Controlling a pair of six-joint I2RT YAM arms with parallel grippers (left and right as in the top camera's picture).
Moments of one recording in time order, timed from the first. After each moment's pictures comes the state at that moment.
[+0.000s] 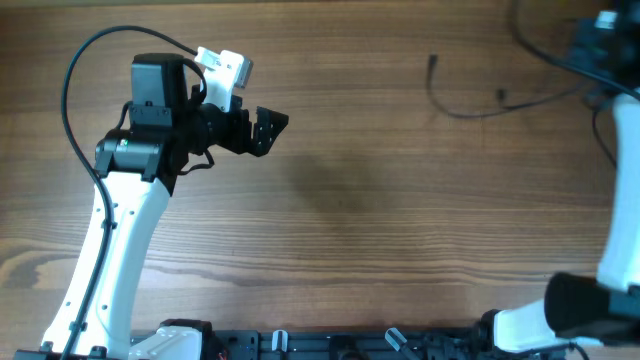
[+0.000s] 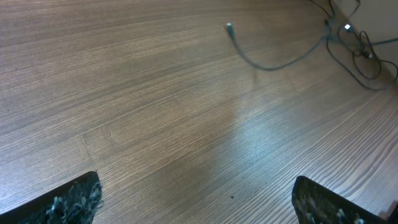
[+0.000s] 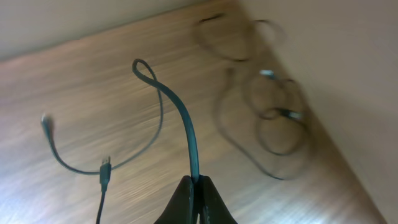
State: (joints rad) left arm -0.10 1.37 1.23 -0.68 0.54 0.09; right arm -0.19 1.66 1.99 -1.19 0.37 0.11
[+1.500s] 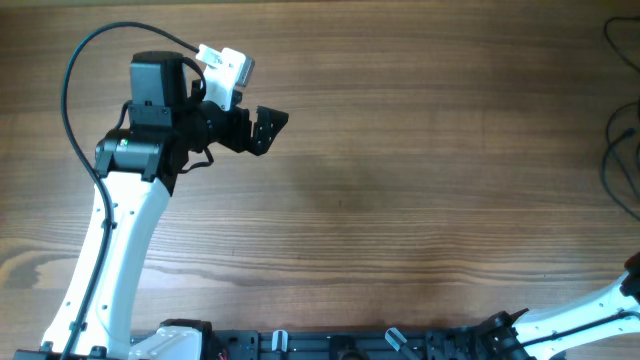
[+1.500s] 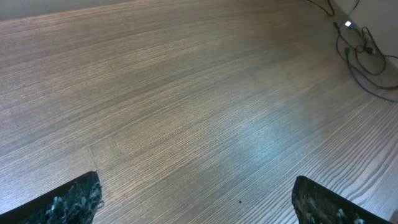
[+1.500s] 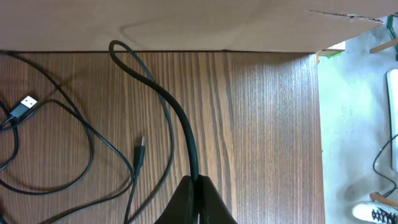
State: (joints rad) left arm -0.10 1.37 1.23 -0.65 0.54 0.14; right arm -1.00 2.02 1.98 -1.19 0.38 0.51
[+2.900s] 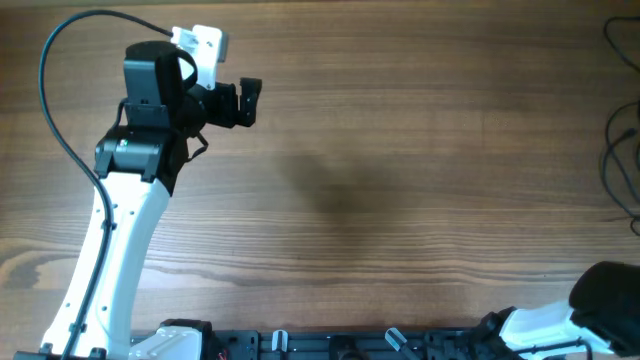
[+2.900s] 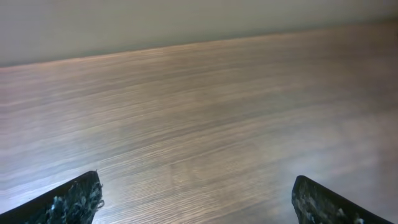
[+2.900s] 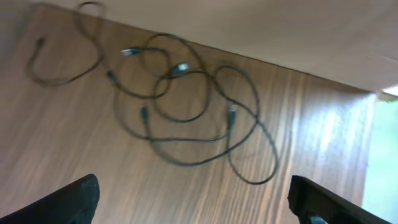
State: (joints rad) left arm -0.10 1.36 1.23 -0.49 0.20 0.03; right arm -0.65 1.70 1.98 -1.26 0.34 0.49
